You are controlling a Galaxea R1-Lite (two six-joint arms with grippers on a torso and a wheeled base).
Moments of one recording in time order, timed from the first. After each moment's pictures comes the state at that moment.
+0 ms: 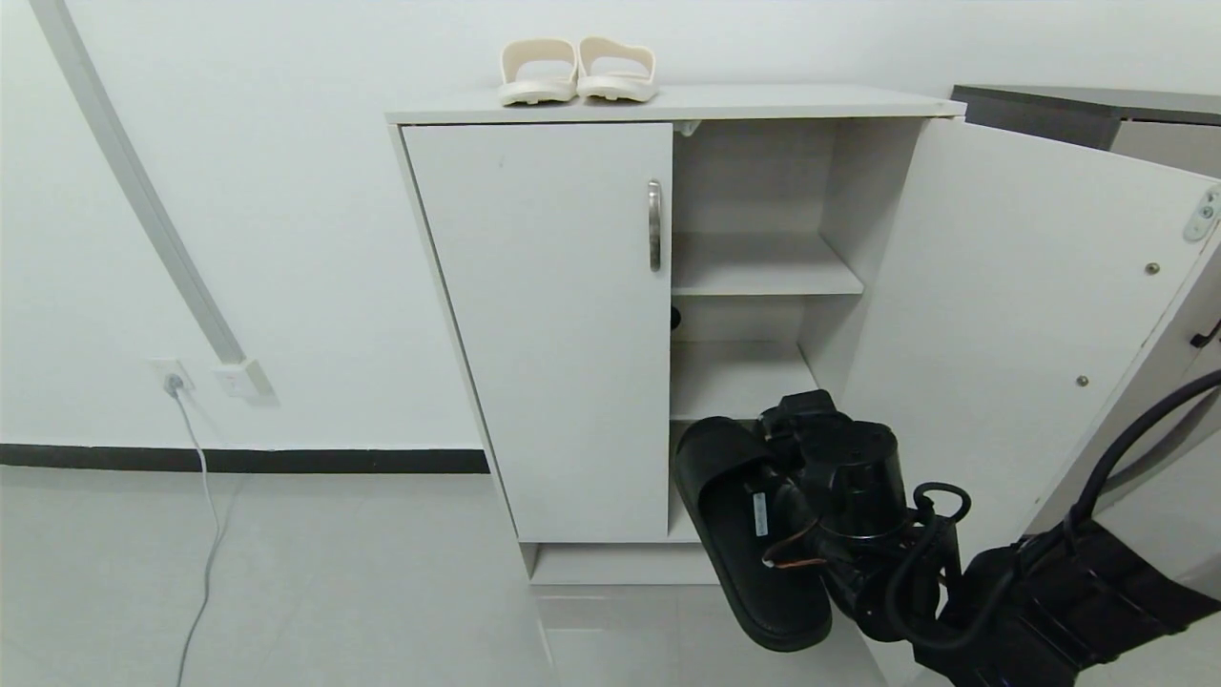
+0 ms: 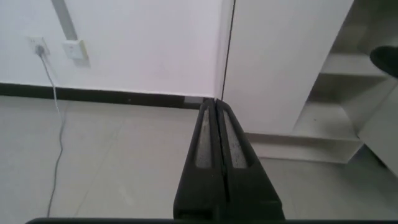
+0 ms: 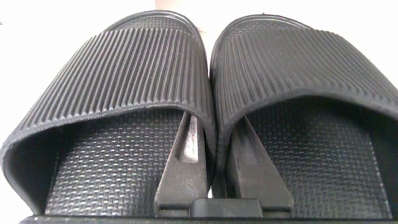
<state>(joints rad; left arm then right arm) 0.00 0.02 0.00 0.00 0.10 -0.02 0.77 2.00 -0.77 -0.92 -0.60 0.13</state>
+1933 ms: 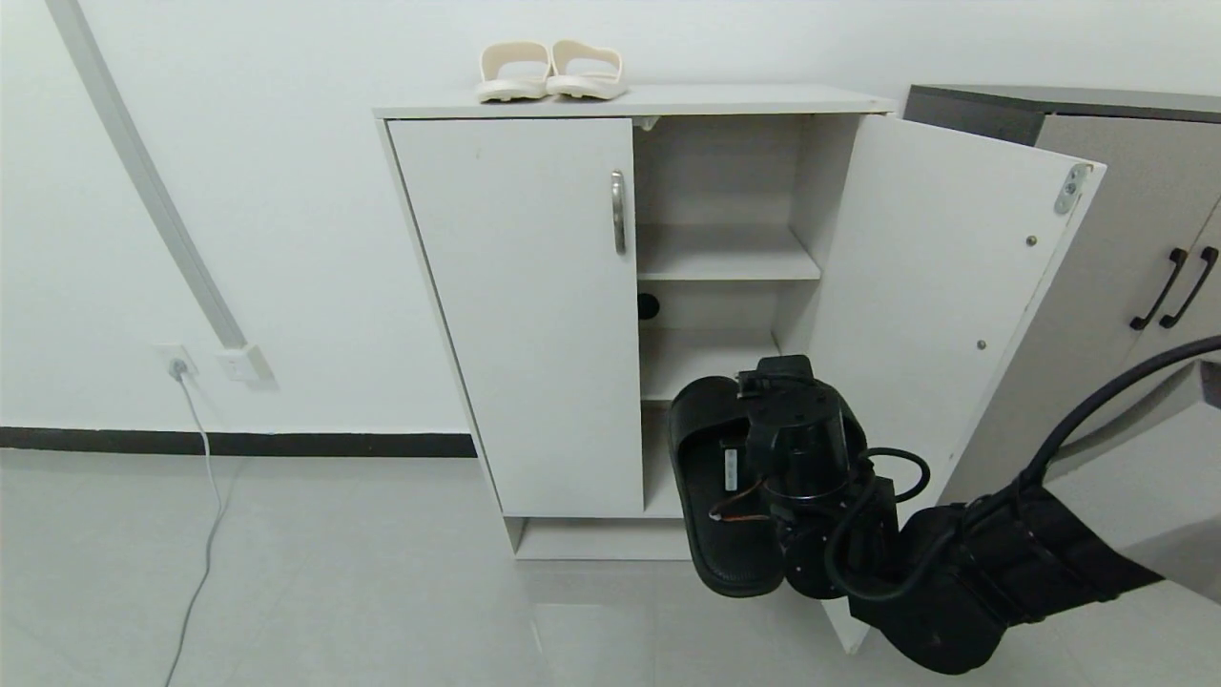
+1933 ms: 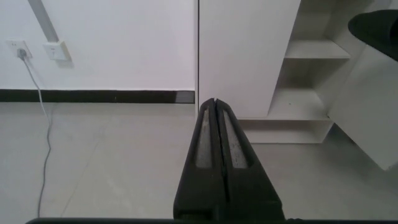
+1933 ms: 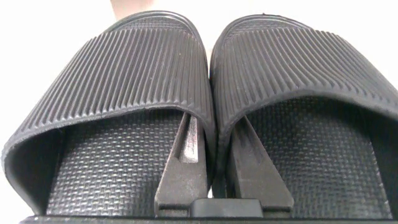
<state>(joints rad) 0.00 0.00 0.00 0.00 0.05 0.00 0.81 2.05 -0.98 -0.81 -0.79 0.17</state>
